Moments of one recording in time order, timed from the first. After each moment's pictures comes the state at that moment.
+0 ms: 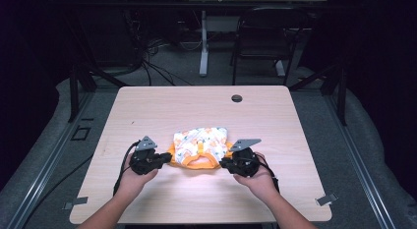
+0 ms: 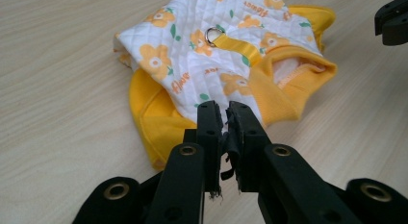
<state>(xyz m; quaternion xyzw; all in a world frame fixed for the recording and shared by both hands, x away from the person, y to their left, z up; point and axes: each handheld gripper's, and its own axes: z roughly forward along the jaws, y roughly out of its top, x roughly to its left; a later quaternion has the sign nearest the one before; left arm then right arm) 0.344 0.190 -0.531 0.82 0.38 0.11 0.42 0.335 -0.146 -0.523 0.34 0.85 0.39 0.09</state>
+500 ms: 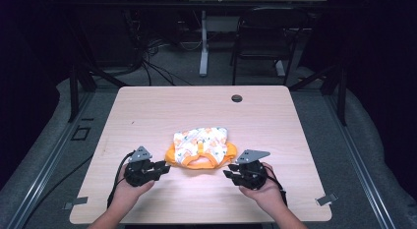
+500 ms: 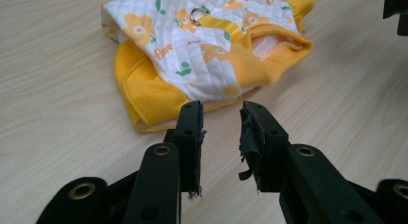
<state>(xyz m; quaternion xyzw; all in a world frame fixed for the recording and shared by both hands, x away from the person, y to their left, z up) 0.316 0.200 -0.539 0.81 0.38 0.10 0.43 0.300 -0.159 -0.522 0.33 0.85 0.40 0.12</state>
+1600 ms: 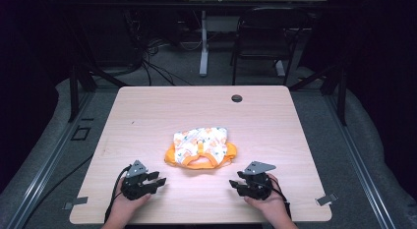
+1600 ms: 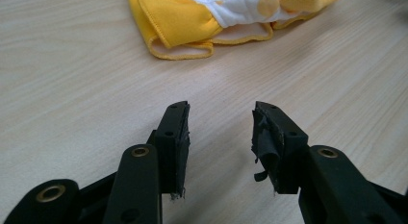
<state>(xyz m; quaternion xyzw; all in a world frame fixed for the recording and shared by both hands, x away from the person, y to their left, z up) 0.298 0.217 -0.586 0.80 0.41 0.11 0.42 0.288 -0.180 -0.569 0.37 0.83 0.39 0.13</state>
